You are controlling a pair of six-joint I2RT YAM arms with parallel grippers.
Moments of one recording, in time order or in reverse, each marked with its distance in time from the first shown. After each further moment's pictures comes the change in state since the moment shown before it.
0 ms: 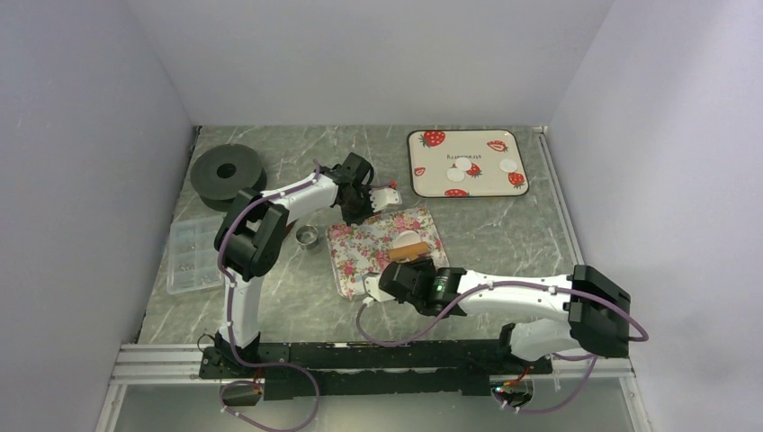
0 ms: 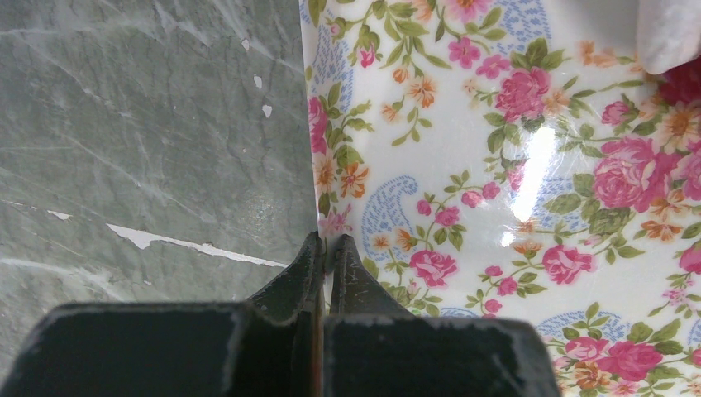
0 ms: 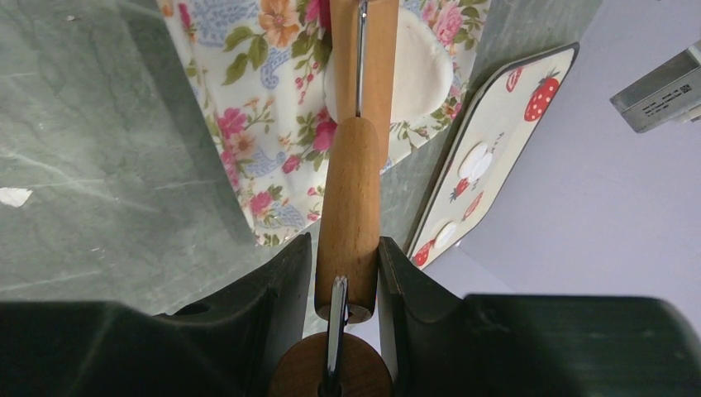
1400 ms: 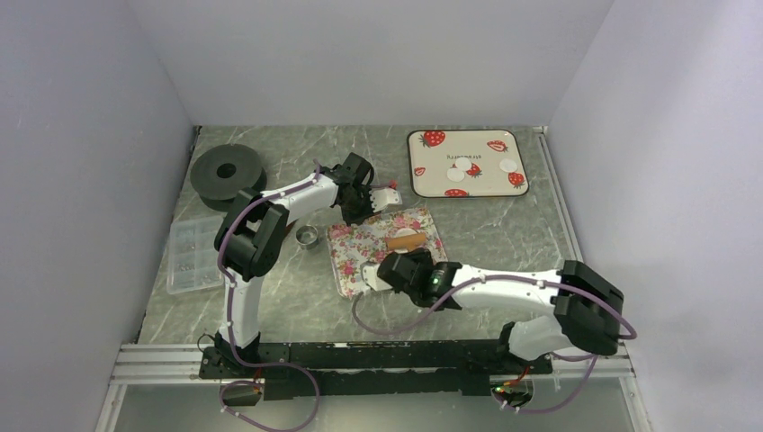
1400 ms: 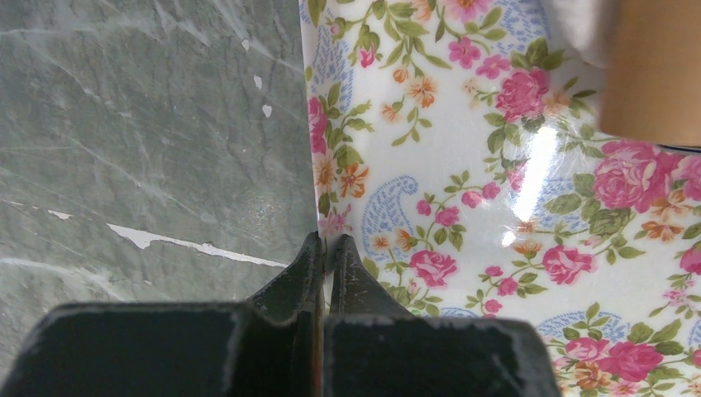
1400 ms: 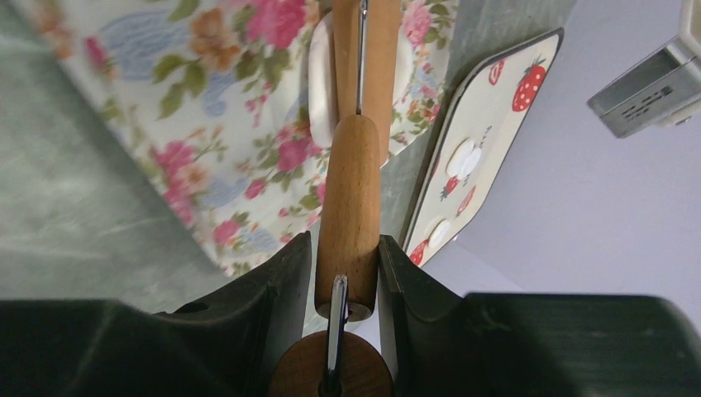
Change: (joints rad) left arm -0.001 0.000 -0.001 0.001 -0.002 0.000; right arm -0.044 0.047 -0.016 0.109 0.022 -0.034
